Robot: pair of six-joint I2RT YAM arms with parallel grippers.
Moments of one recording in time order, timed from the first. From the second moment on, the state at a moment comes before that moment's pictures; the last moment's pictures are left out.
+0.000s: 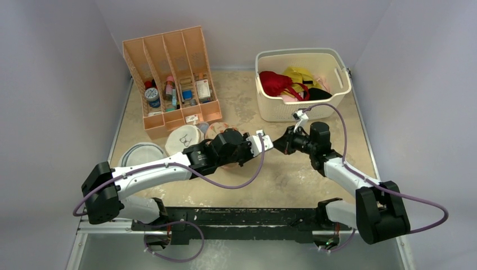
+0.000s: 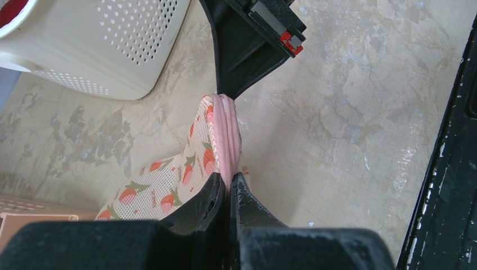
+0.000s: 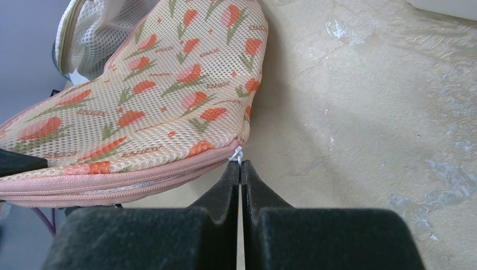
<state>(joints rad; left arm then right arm) -1.07 1.33 0.97 -0.09 -0.03 0.27 0.22 1.19 0.45 0.28 -0.63 0.36</state>
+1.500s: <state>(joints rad) -0.79 0.99 0.74 0.39 -0.90 0.09 0.75 1.18 0.67 -0.08 -0.07 0.25</state>
